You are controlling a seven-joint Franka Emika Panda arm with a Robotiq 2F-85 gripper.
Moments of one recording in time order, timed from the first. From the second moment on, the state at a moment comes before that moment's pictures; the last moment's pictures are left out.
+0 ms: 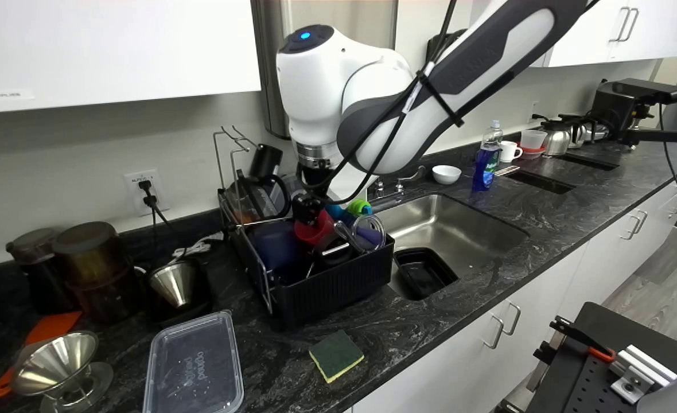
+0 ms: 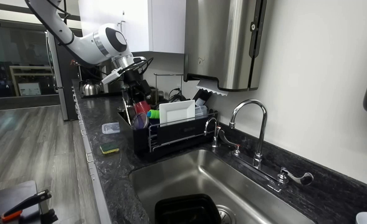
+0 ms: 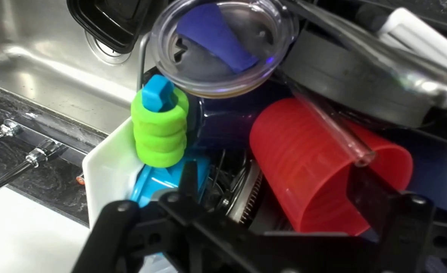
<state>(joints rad) 0.26 0.22 0.15 -2.03 -0.60 2.32 0.66</state>
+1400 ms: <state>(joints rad) 0.26 0.21 0.14 -2.02 -0.63 2.32 0.66</state>
